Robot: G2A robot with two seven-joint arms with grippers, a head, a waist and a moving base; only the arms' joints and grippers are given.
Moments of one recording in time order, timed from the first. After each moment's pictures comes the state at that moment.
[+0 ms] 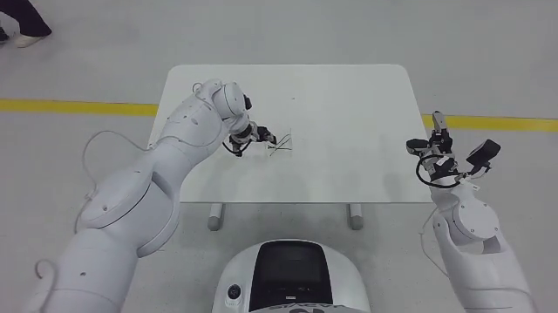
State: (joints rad) left arm 0.39 -1.48 -0.39 -0.44 0.09 0.31 -1.13; right arm -1.73 -1.15 1.60 -1.80 0.42 0.00 0.00
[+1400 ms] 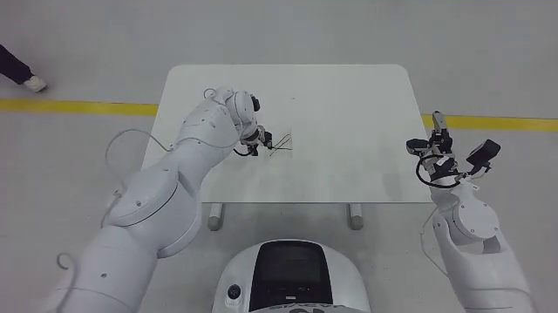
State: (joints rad) left arm 0.38 -1.62 -0.34 -0.23 0.09 0.16 -1.03; right arm -1.73 -1.15 1.60 -1.80 0.42 0.00 0.00
